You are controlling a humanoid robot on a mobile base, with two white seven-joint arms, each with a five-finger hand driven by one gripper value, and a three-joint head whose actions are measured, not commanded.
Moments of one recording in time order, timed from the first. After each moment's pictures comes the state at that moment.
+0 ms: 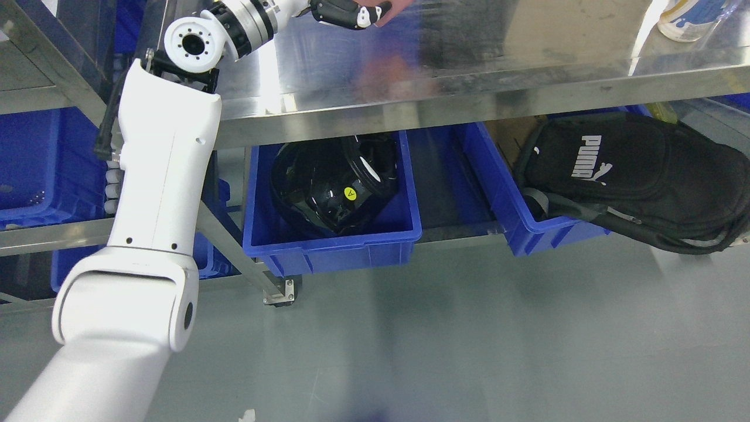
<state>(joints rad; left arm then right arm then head) -1.17 0.00 -0.17 -0.86 -0.26 -0.31 -0.68 0.00 0.00 -0.05 0.00 0.00 -0.05 -0.01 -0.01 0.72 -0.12</state>
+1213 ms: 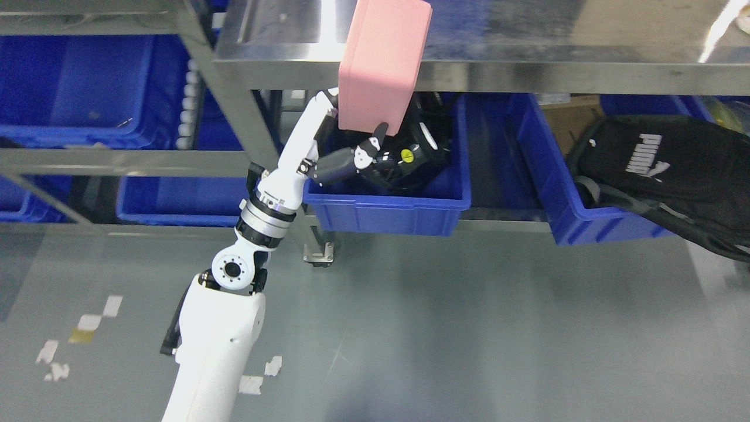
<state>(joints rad) -0.42 0.00 -0.26 -1.40 0.04 -0.63 -0.37 0.00 0.00 -0.05 0.00 0.00 -0.05 0.00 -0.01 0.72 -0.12</state>
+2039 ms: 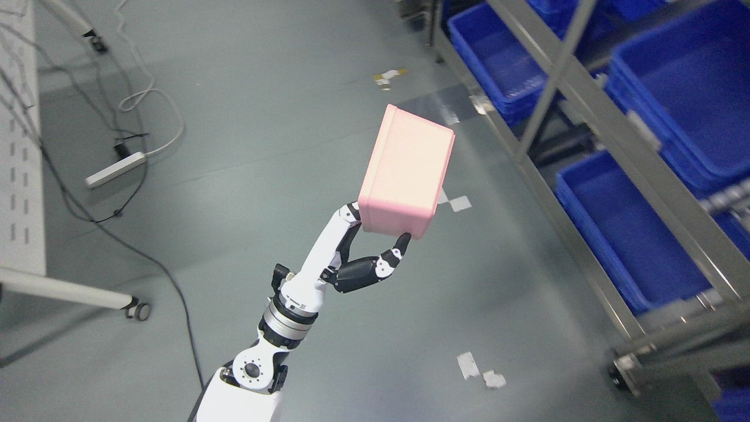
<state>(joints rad) -0.13 0.00 -0.33 -1.54 0.05 -0.73 -0.37 0.00 0.00 -0.05 0.00 0.00 -0.05 0.00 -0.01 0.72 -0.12</state>
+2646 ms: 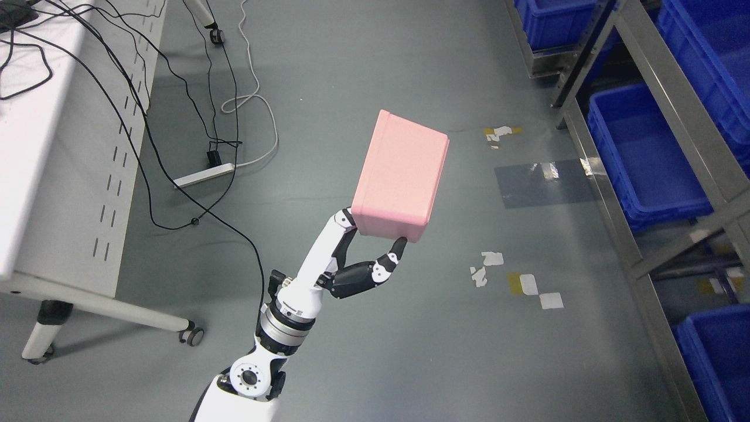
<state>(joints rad) -0.11 0.00 -0.31 -1.56 0.05 -0.73 -0.37 0.00 0.00 -0.05 0.00 0.00 -0.06 0.00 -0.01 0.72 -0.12</state>
